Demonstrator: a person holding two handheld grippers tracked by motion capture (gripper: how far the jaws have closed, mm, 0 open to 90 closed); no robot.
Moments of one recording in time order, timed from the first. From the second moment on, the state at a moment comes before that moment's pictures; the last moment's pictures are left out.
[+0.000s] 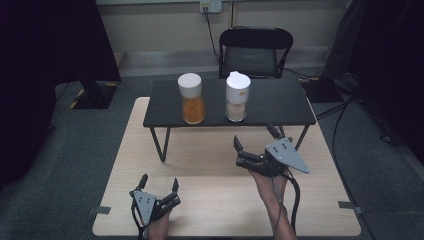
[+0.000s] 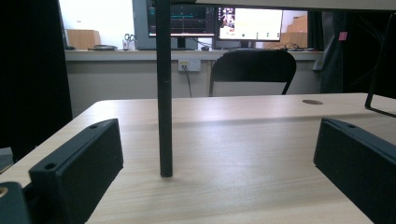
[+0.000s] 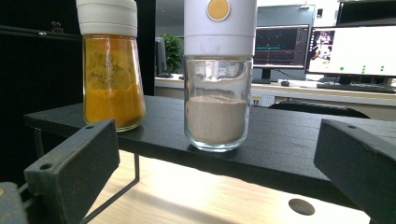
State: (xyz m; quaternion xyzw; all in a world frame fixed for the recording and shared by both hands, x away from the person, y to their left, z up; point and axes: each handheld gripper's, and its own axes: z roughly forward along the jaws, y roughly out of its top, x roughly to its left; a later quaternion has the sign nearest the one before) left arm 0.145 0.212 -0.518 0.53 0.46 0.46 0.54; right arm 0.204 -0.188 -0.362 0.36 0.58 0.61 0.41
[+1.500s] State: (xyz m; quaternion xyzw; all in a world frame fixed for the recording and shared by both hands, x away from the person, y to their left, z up) left arm 0.145 0.213 -0.518 0.53 0.46 0.46 0.54; right arm 0.175 -0.193 -0.416 0.38 0.57 0.60 0.42
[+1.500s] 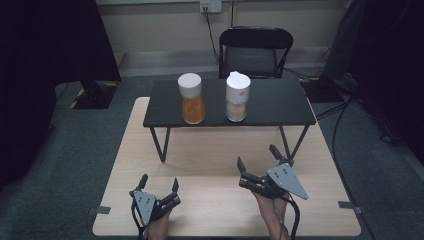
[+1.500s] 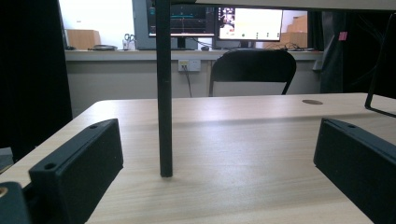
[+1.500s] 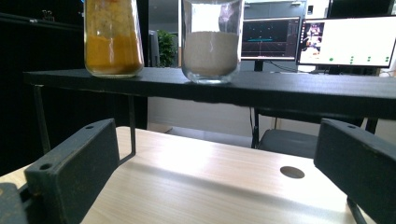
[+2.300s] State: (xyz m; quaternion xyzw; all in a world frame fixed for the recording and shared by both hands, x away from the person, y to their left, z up) left arm 0.145 0.213 -0.518 0.53 0.46 0.46 0.55; right arm 0.163 -0.193 -0.450 0.40 0.56 0.59 0.42
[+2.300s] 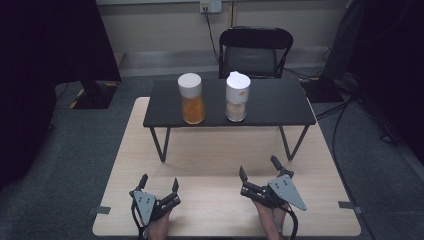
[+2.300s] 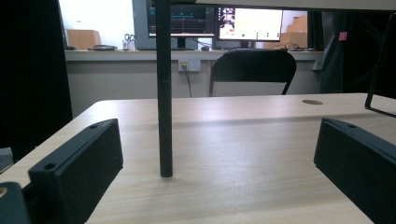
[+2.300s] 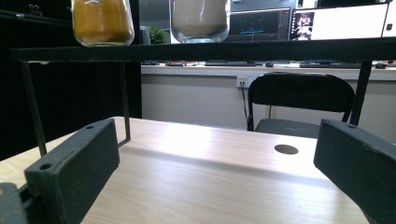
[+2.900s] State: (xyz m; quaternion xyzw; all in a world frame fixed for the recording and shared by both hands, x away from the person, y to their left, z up) left arm 0.145 0.213 -0.518 0.53 0.46 0.46 0.55; right arm 0.158 -0.194 -0.471 0.40 0.56 0.59 0.43
